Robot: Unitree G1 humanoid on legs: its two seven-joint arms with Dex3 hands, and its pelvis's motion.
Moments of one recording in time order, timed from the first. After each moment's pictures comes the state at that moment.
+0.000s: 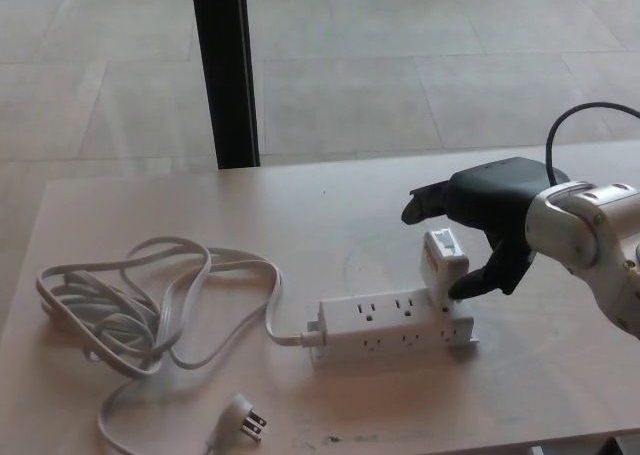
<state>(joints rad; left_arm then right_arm) 0.00 0.65 0.45 1.19 -0.14 -0.15 -0.15 -0.90 -0.60 0.69 0.40 -0.58 0.05 0.42</state>
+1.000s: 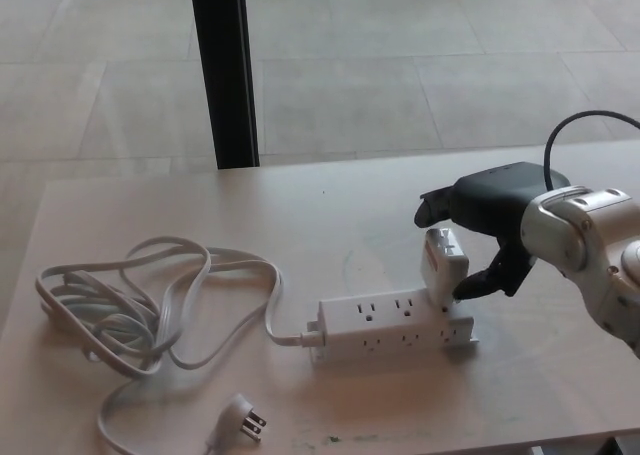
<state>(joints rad) 0.01 0.65 0.44 1.21 -0.14 -0.18 -0.15 -0.89 -0.53 0.64 0.47 -0.71 0.07 0.43</state>
